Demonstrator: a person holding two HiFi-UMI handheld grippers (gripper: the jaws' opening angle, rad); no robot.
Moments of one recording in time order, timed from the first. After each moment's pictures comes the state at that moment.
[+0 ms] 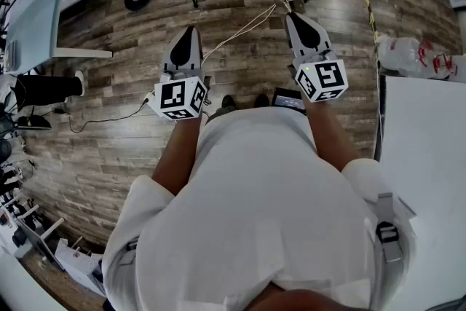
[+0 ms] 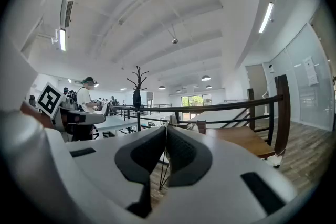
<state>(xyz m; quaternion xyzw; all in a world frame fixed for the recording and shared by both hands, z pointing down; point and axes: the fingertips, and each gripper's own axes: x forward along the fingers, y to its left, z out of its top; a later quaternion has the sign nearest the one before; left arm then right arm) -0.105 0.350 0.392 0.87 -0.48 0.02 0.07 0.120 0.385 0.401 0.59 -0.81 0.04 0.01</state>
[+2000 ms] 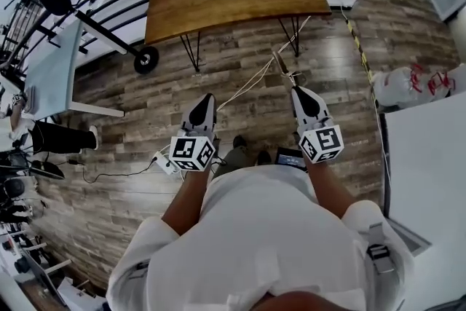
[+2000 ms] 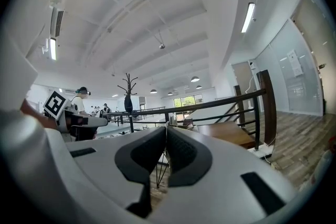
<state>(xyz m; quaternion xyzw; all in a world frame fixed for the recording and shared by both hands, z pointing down) 0.010 0.401 0.393 0.91 -0.40 0.03 0.10 0.234 0.466 0.410 0.62 -0.78 0.07 -0.03</state>
